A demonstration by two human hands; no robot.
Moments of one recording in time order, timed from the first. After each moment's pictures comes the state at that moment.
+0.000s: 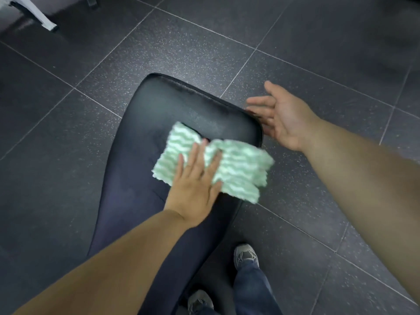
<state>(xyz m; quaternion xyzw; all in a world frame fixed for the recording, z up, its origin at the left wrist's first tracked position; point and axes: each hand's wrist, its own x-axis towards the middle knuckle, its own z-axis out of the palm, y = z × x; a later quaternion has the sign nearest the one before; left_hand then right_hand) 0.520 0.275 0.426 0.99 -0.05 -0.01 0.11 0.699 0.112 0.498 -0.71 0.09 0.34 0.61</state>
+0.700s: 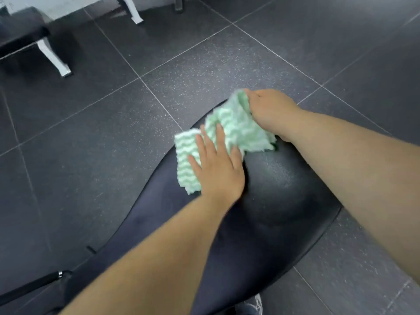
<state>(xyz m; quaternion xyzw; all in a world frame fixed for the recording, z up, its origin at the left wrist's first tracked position) 0.595 0.322 0.448 0.87 0.39 0.06 0.30 0.730 0.293 0.532 -0.89 -0.27 0.24 0.27</state>
